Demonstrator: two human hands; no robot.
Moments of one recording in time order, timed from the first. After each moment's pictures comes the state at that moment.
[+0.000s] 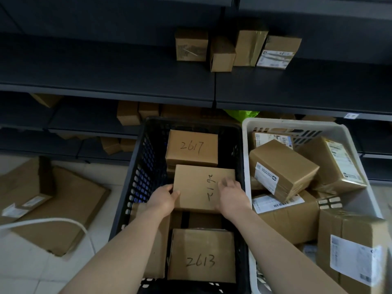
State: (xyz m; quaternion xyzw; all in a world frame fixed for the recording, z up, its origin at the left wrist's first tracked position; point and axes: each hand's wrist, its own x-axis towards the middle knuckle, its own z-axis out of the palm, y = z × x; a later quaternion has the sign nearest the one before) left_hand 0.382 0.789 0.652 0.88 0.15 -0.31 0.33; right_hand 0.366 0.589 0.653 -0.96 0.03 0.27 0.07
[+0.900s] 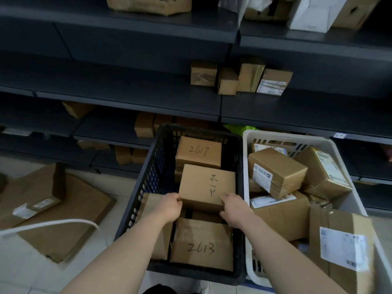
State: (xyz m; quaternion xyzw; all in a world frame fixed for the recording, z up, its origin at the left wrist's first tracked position) left_hand 0.315 0.794 0.686 0.89 0.09 -0.29 0.33; right_hand 0.310 0.587 0.685 -0.95 -0.02 0.28 0.11
